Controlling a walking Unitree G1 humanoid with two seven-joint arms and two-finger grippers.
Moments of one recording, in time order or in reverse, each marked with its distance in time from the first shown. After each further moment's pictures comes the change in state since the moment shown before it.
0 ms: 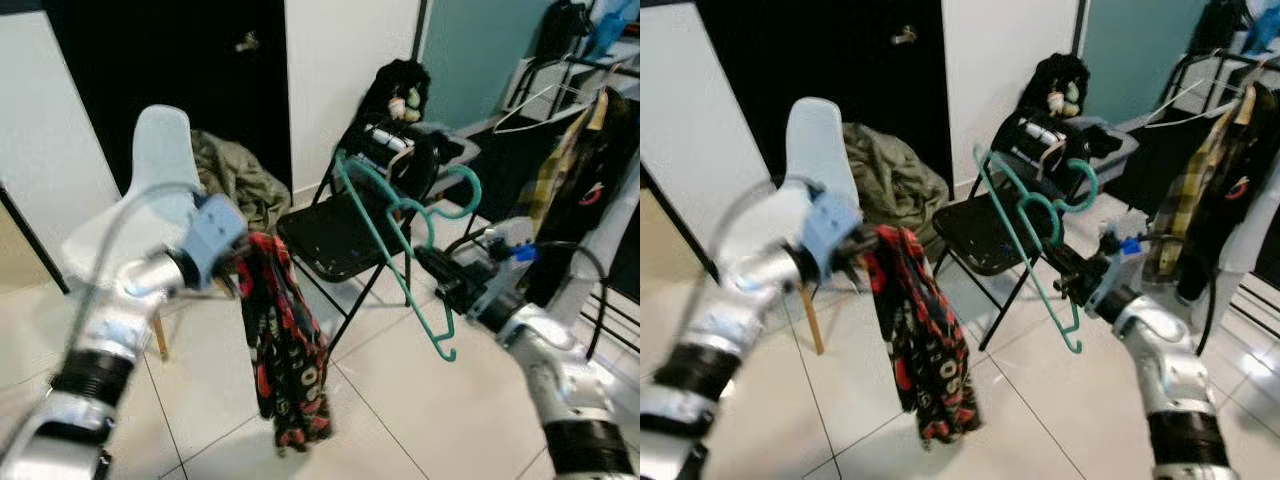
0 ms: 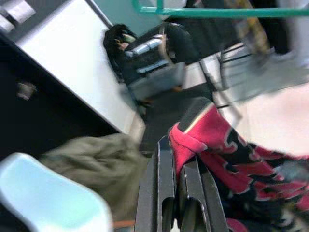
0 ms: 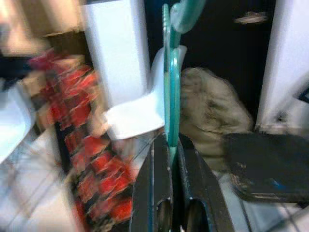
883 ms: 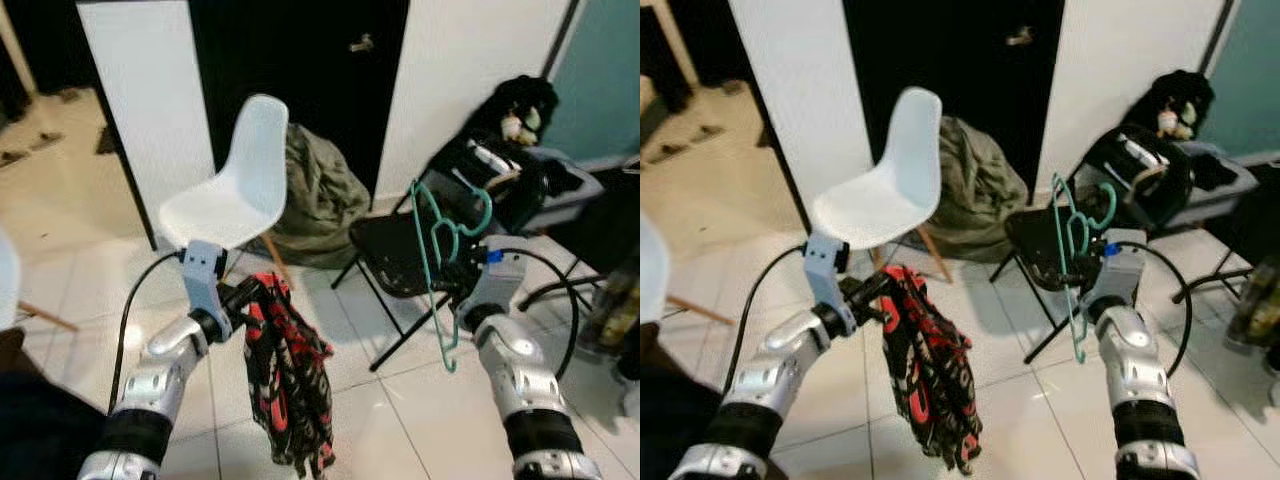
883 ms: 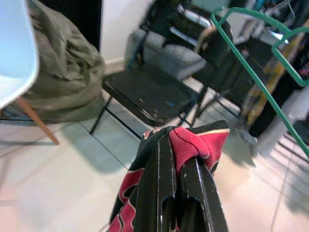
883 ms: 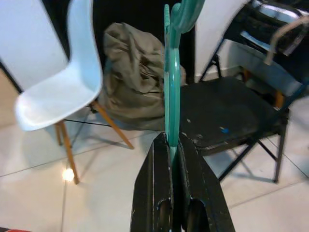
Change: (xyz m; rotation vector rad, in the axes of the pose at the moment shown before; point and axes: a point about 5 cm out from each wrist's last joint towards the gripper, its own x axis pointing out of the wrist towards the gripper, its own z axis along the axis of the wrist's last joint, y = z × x) left arm -0.008 -0.110 -0.058 -0.897 0.021 0.100; right arm 0.007 -0.036 -0.067 0.068 0.129 -0.688
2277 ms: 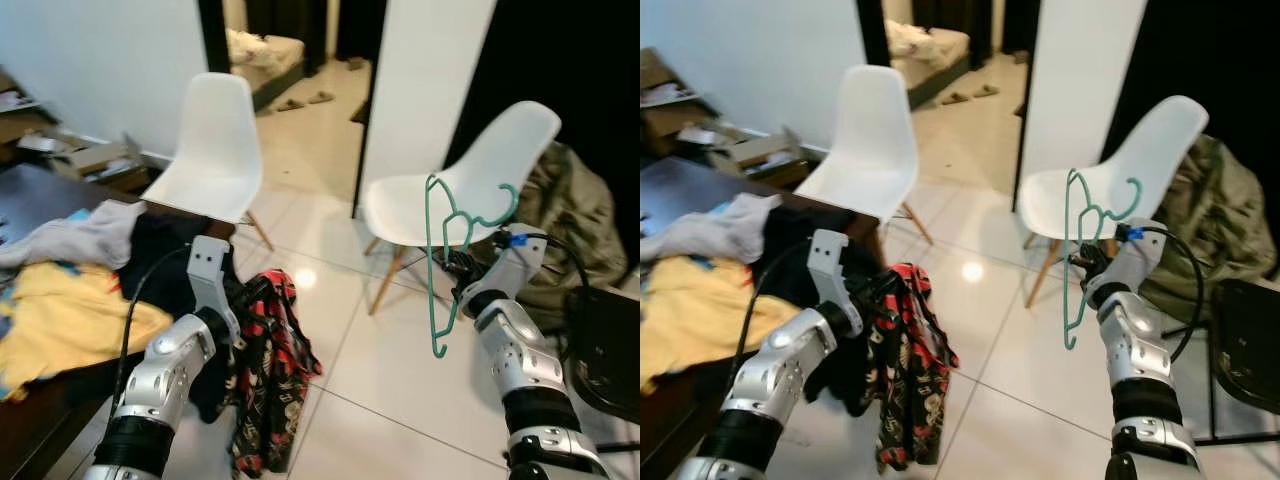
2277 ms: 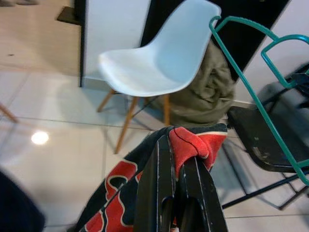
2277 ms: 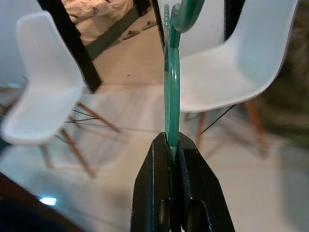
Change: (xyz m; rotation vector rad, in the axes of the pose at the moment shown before) left arm -0.001 -0.014 0.012 -0.029 -0.038 0.012; right arm 0.011 0.000 0.014 0.100 -0.017 -0.030
